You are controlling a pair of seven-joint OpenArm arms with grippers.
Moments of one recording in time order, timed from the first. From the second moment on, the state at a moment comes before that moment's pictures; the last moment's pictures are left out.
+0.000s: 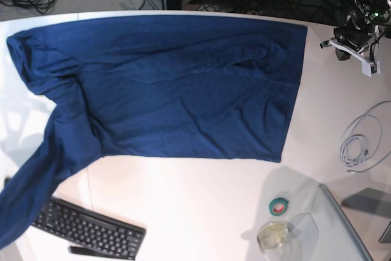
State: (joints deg) left arm 14.6 -6.1 -49.4 85.5 -9.5 -33.1 42.6; right arm 32.2 31.4 11.9 86.6 17.8 3.5 -48.1
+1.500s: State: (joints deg) left arm 16.6 -6.0 -49.4 89.4 -10.0 -33.3 43.0; right arm 54.5 34.1 -4.1 70.6 17.6 12.0 -36.2
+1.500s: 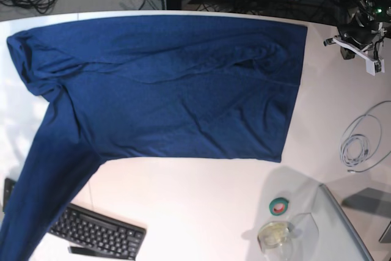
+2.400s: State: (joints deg) left arm 16.6 -6.1 -49.4 89.4 -10.1 -33.3 43.0; right arm 55.2 31.2 -10.5 70.5 17.2 12.4 -36.3
